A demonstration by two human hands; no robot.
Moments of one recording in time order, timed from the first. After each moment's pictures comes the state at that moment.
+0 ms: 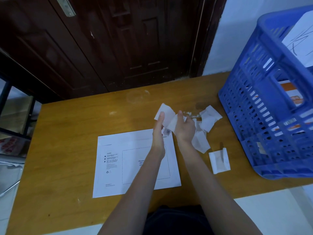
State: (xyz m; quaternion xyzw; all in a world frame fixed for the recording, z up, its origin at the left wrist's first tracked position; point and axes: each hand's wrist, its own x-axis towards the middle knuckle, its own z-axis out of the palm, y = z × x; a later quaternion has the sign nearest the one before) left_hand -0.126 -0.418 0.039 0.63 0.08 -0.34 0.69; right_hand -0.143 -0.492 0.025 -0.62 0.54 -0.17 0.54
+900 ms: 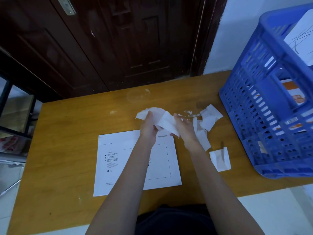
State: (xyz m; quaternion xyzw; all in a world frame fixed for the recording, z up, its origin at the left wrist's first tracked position) left_hand -0.080 -0.407 0.023 0.58 0.15 -0.33 0.73; right_hand -0.153 -0.504 0.022 -0.58 0.46 -0.03 0.67
